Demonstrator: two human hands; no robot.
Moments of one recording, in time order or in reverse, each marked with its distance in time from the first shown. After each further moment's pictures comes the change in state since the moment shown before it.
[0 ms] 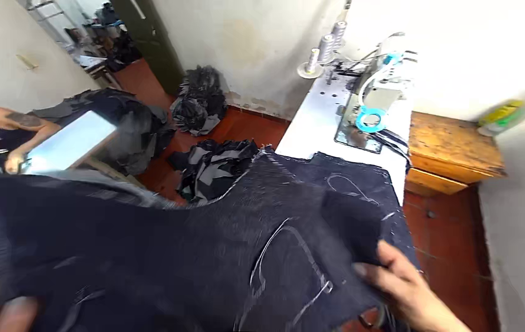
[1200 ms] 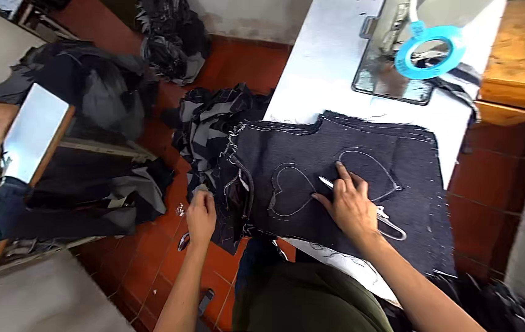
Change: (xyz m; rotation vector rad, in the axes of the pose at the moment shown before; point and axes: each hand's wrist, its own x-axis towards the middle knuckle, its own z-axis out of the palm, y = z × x) left_hand -0.007 -0.244 0.308 0.678 -0.595 -0.514; right_hand 0.096 0.230 -0.141 -1.478 0.183 0.405
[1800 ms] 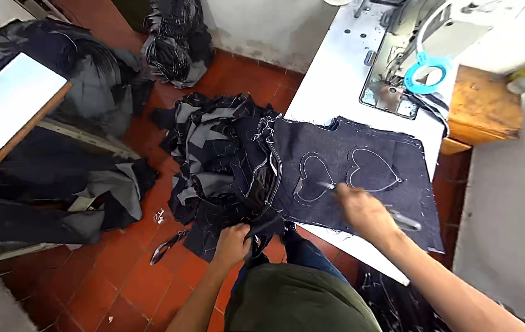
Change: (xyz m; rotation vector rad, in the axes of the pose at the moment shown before) left_hand -0.079 -0.054 0.047 -0.059 -0.502 0.286; right_hand -0.041 -0.096 -0.086 -0.203 -0.370 -0.056
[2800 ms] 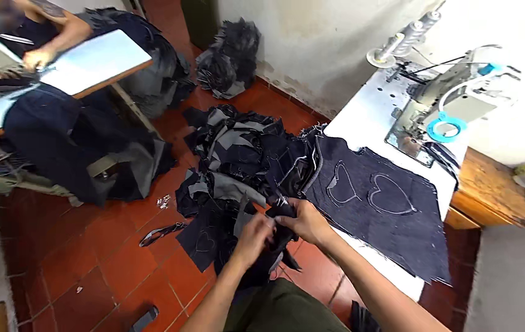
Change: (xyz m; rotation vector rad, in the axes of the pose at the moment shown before) left_hand -0.123 0.026 -0.010 -0.905 0.459 0.031; right_hand -0.067 -0.195 0.014 0.571 -0.325 -0.344
